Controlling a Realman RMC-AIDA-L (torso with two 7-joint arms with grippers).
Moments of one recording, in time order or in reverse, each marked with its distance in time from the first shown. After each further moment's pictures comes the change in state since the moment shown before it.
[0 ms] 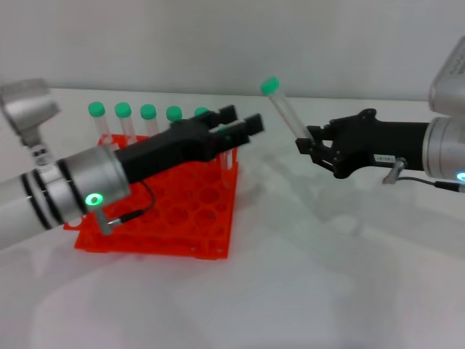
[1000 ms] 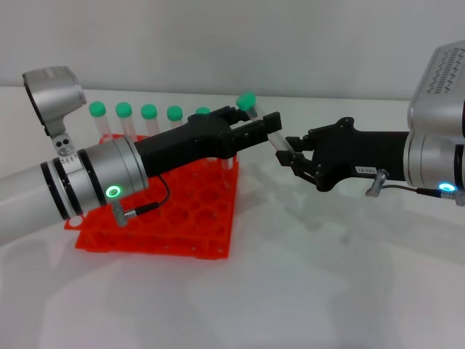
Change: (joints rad) left arm -0.005 -0.020 -0.007 0.070 0.049 -0.058 -0.003; right arm 0.019 0.002 -0.049 0.039 0.054 -0.006 -0.097
